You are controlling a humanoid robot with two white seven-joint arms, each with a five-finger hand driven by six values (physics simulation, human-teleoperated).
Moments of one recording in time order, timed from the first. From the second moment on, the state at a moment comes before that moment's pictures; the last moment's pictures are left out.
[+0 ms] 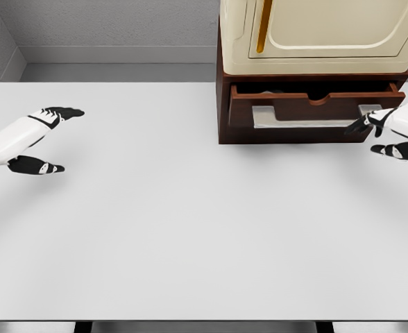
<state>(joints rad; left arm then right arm) -0.23 0.75 -0.17 -1.39 -0.27 -0.61 -0.29 -0.24 -0.91 0.06 -1.55 0.10 -0.61 0.61</state>
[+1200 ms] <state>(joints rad) -0.22 0.75 -0.17 -1.38 -0.27 -0.61 -0.28 -0.20 -0.85 0.14 -1.50 0.19 -0.60 0.61</state>
